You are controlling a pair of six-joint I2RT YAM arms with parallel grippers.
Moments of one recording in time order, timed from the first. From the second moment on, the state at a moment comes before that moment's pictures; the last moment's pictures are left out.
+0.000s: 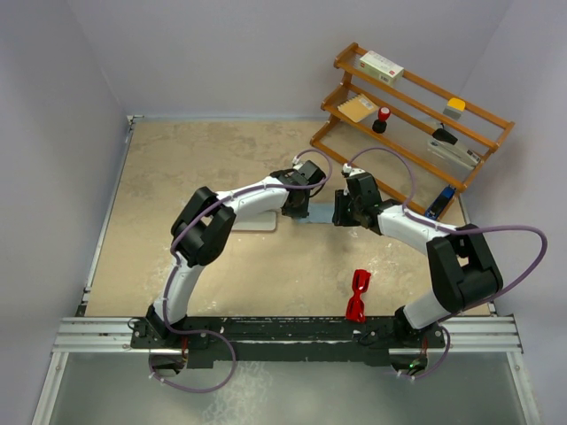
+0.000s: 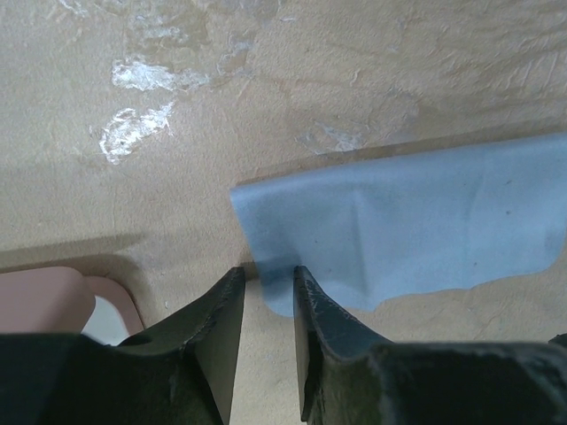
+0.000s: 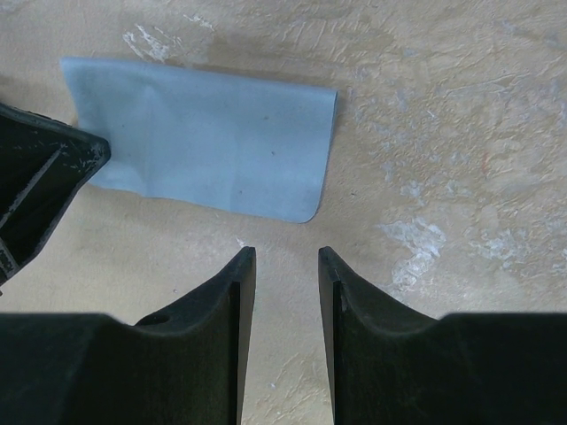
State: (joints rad) left arm -0.79 2.19 1.69 -0.62 -0.25 -0.59; right arm 0.40 1.54 0.83 -0.17 0.02 0.32
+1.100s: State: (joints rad) left arm -0.79 2.19 1.67 -0.58 -0.24 -0.60; right arm 0.40 1.52 0.81 -0.17 0.01 0.33
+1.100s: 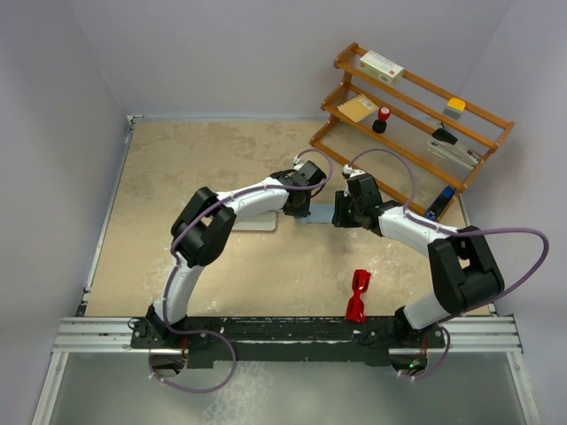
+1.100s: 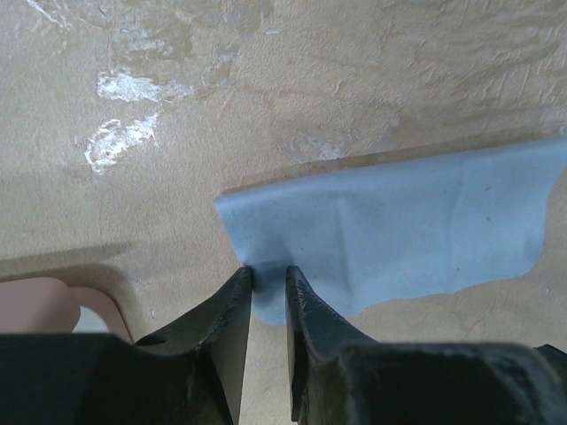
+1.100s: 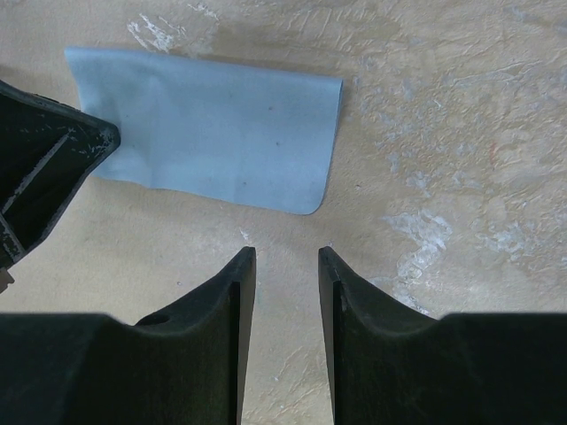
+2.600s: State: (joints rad) left arm -0.80 2.19 1.70 -0.65 -0.26 -0.60; right arm 0.40 1.50 0.79 -0.16 0.04 0.36
